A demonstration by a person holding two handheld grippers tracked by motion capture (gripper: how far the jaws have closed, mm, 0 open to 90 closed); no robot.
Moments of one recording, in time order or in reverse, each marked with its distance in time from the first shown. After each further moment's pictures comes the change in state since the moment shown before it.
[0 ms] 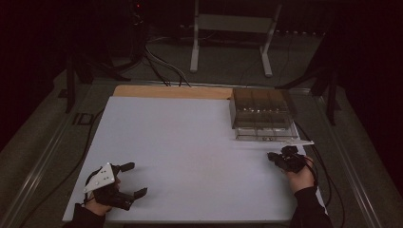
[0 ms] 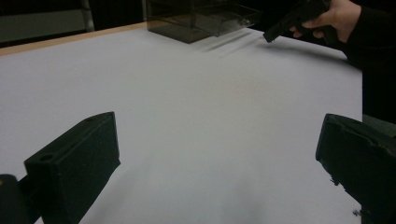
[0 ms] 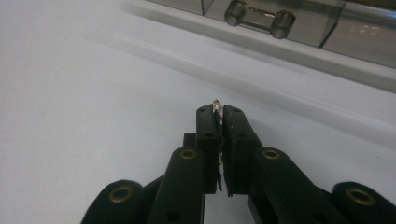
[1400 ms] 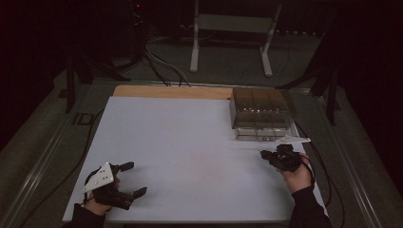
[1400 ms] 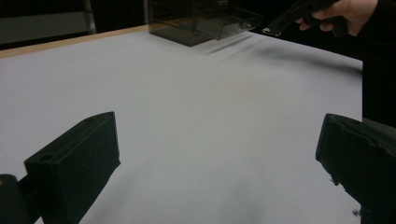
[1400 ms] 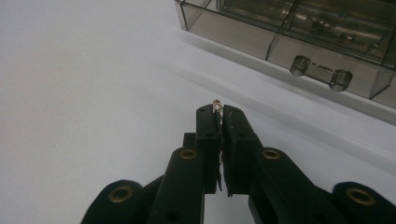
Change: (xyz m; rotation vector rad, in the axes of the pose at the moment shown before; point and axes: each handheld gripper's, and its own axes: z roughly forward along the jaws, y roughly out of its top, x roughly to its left) left arm 0.000 0.001 -0.001 -0.008 0.003 -0.003; right arm 0.031 0.021 -0.018 -0.030 0.075 -0.062
